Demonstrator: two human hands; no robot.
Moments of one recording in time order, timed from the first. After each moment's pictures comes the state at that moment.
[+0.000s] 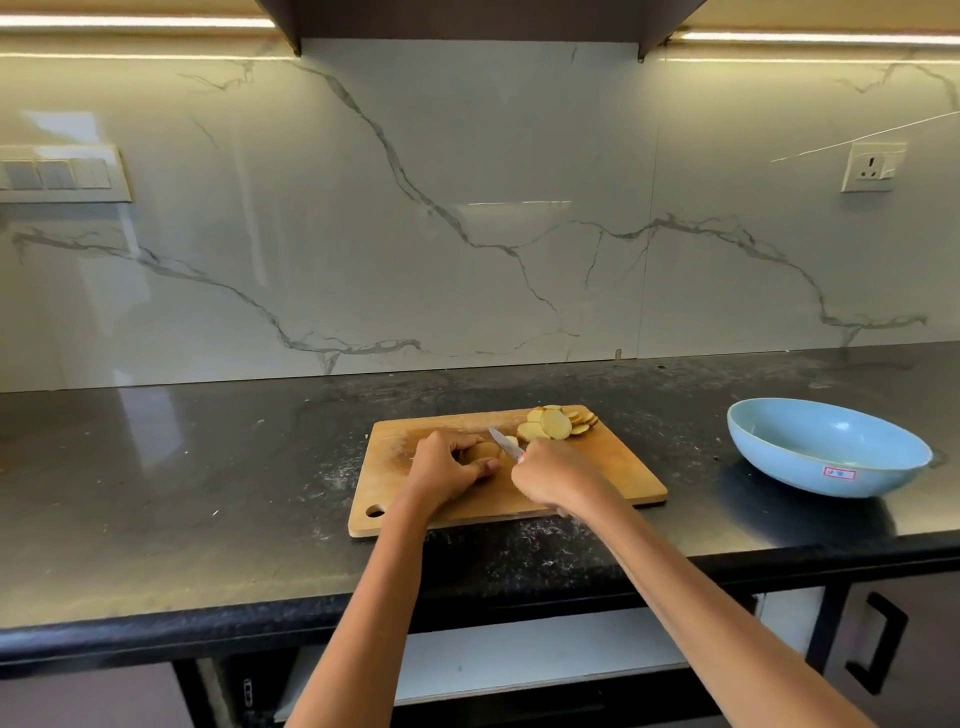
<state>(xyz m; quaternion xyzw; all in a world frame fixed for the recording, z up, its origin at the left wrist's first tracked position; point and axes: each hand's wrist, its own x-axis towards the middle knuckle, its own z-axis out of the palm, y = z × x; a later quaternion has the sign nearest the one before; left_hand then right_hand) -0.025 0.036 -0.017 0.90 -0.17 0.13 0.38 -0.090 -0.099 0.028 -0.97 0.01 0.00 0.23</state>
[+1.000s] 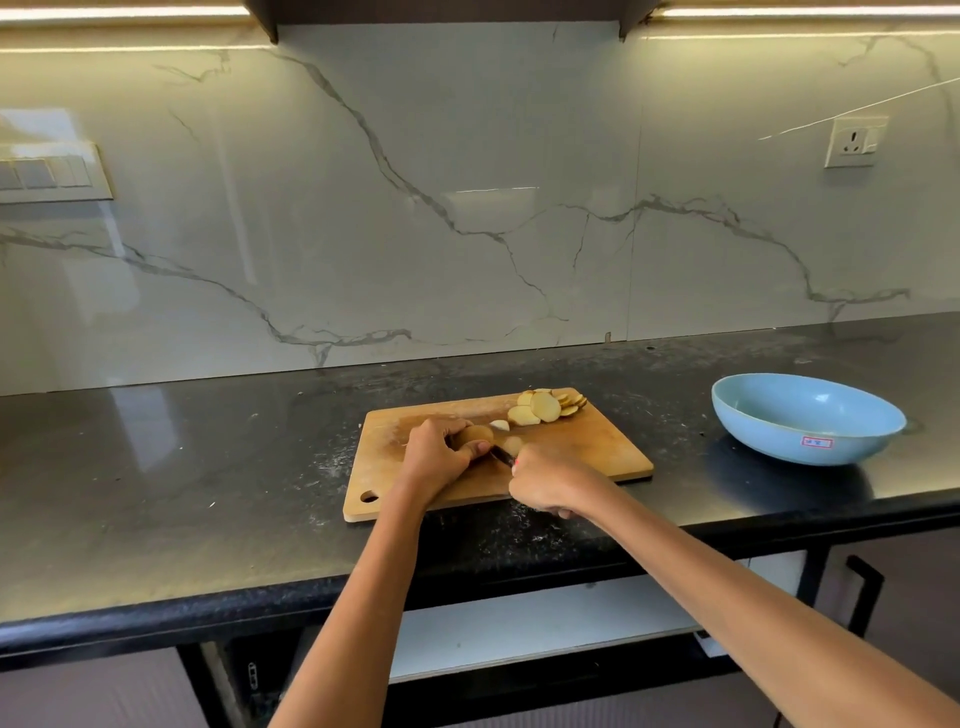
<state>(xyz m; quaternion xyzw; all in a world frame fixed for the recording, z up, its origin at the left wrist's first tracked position) -0.026 0.032 -0.019 0.91 -0.16 0.15 0.36 -0.098 -0.106 0.017 -0.98 -0.01 0.09 0.18</state>
